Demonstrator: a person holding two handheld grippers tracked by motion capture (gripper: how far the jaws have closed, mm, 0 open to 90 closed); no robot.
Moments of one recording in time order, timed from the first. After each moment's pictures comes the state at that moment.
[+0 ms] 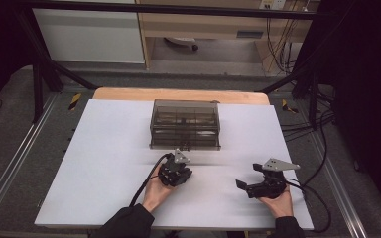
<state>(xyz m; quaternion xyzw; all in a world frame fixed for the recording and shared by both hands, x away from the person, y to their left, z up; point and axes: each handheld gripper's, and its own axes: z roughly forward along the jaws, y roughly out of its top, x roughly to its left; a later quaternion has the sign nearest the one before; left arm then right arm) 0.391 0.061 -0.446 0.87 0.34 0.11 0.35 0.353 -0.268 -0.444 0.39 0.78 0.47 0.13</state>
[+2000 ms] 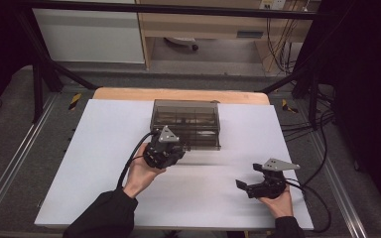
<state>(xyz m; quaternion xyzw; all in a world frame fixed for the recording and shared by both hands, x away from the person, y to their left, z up) 0.394 0.090 -0.344 0.86 0.32 0.13 0.39 0.353 -0.268 -0.444 0.39 0.78 0.47 0.13</state>
